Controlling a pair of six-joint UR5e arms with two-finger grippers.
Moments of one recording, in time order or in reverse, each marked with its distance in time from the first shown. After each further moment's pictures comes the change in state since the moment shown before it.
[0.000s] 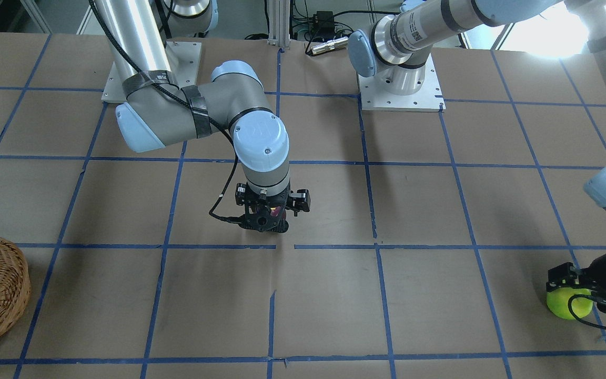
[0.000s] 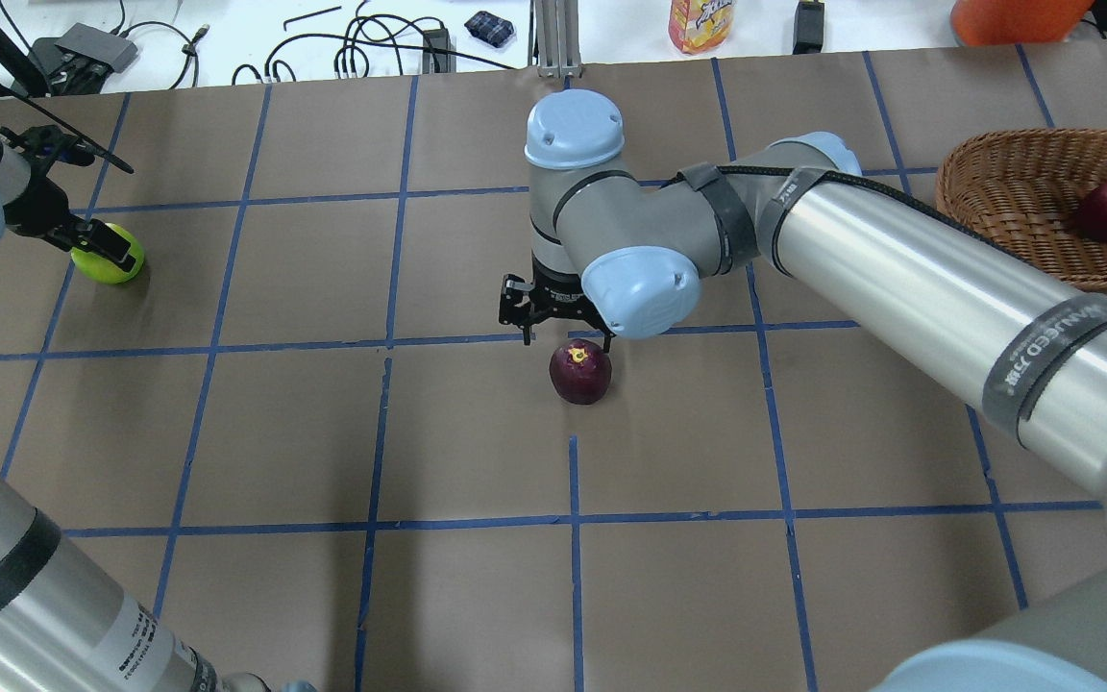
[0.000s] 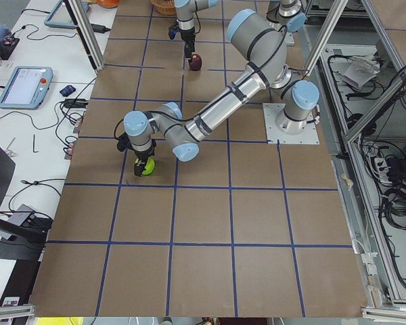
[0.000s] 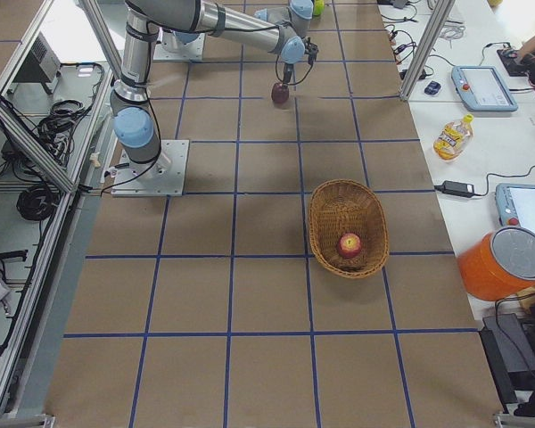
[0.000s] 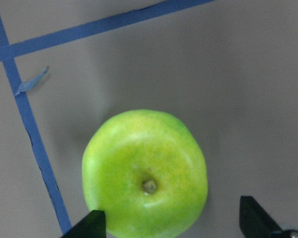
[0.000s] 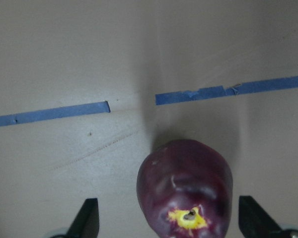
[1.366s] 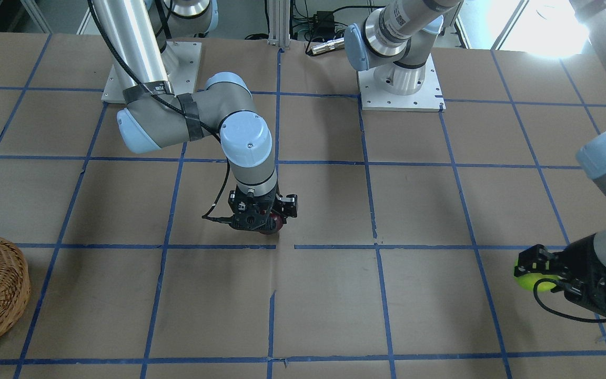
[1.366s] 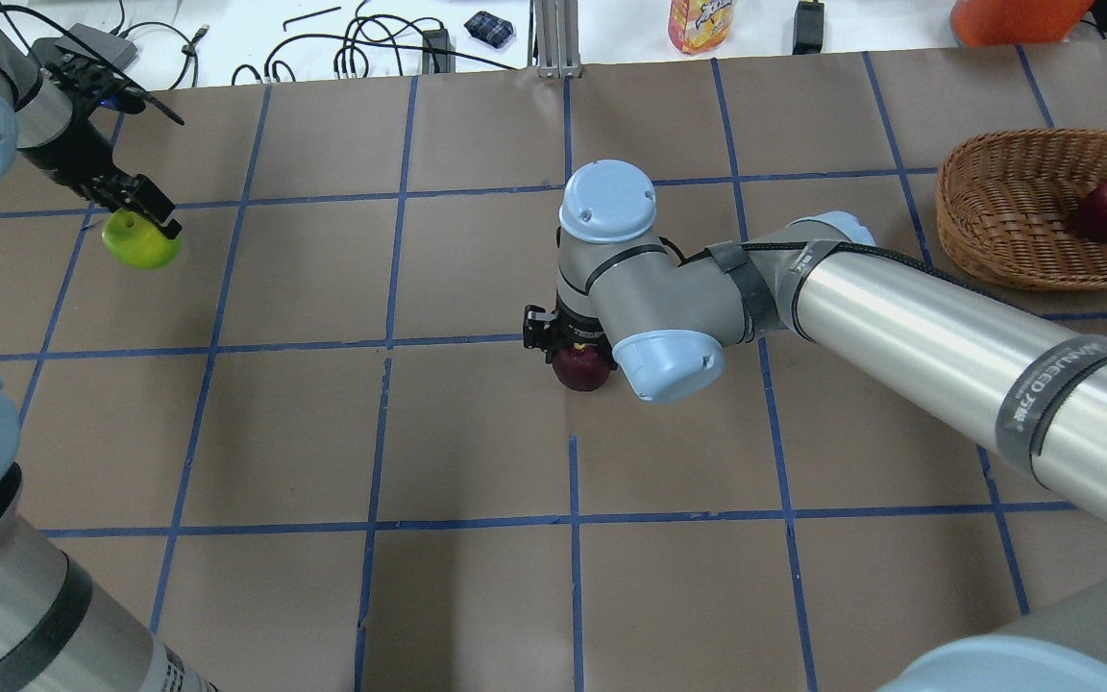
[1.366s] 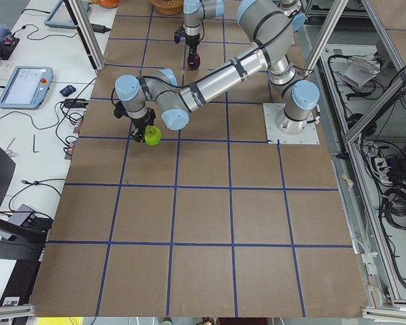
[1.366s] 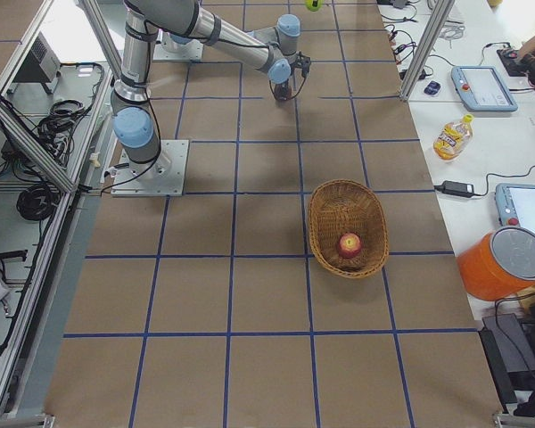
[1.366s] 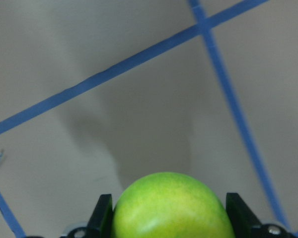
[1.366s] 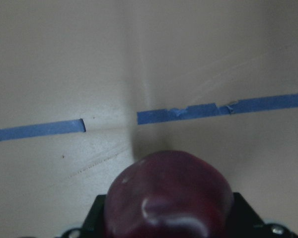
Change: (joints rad) left arm -0.171 0.185 -0.002 -0.336 -0.036 -0.162; right arm -0.045 -0.026 0.141 -0.232 -0.009 -0.027
